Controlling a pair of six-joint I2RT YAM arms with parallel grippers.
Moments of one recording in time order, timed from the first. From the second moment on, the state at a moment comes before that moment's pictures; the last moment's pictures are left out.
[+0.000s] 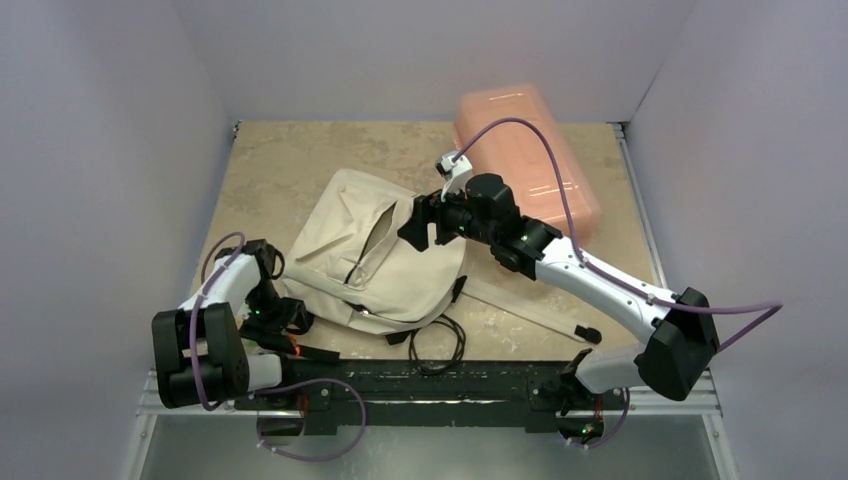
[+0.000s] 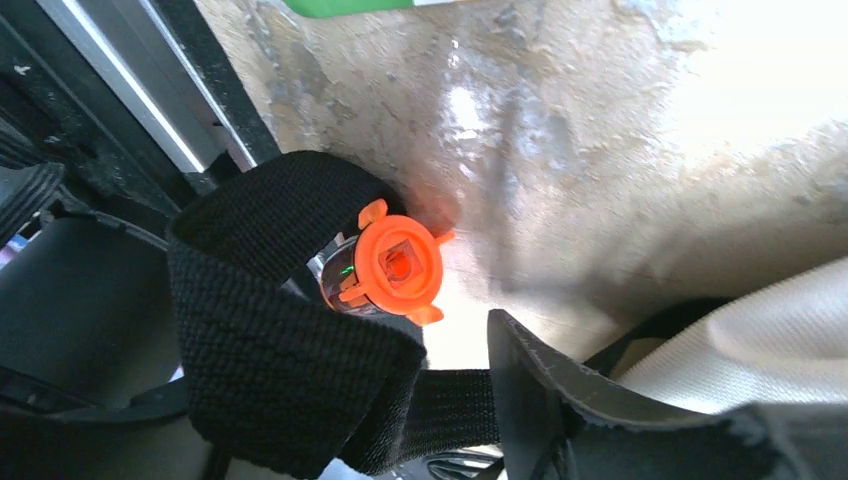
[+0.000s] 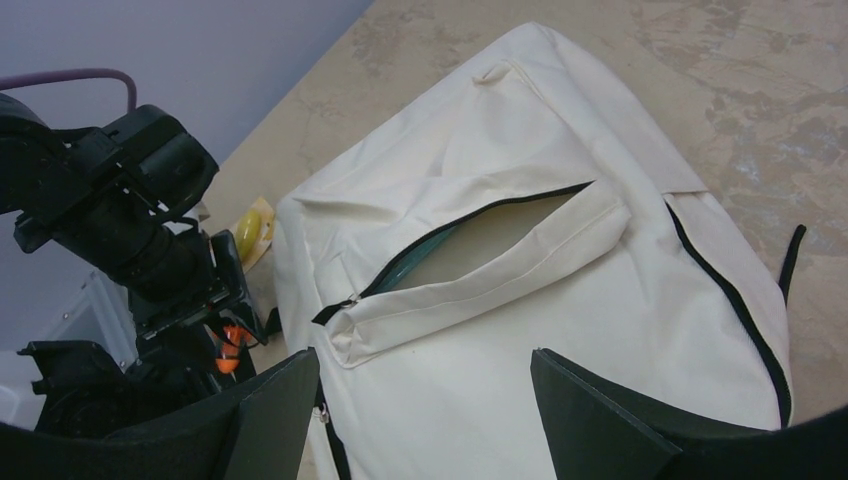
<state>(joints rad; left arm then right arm) 0.17 1.32 0.65 -1.16 -0.03 -1.19 0.78 1.36 1.11 -0.10 -0.14 0.35</state>
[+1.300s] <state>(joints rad) 0.16 1.09 0.53 -1.00 -0.13 -1.30 0.78 1.34 1.09 -0.06 -0.18 0.35</state>
